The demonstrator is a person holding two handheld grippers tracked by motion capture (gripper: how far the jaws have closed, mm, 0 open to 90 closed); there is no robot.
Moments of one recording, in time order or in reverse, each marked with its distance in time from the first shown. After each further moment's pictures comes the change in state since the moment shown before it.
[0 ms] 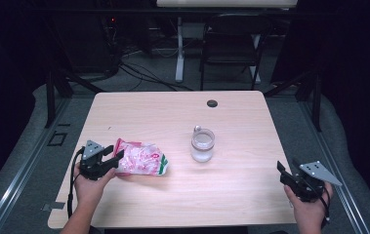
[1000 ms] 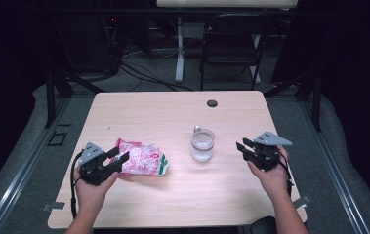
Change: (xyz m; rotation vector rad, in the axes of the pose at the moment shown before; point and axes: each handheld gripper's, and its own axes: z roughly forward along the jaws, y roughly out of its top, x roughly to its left) left arm -0.036 0.022 -0.024 -0.058 -0.082 -0.025; right arm 0.076 0.068 0.075 0.070 0.329 -0.141
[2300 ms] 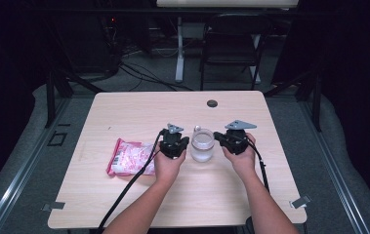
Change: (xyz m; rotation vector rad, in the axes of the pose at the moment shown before) left arm -0.106 0.027 0.184 0.197 -0.051 -0.035; right arm 0.013 0.007 0.101 0.048 0.121 0.069
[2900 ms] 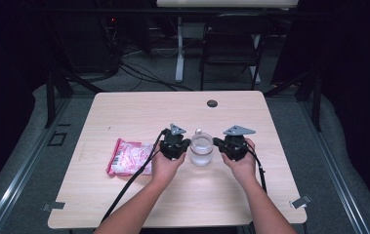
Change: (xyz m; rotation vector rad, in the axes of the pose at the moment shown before) left arm -0.004 0.002 -0.010 0.049 -0.049 0.118; right arm 0.019 -0.007 -0.014 0.033 -0.015 -0.016
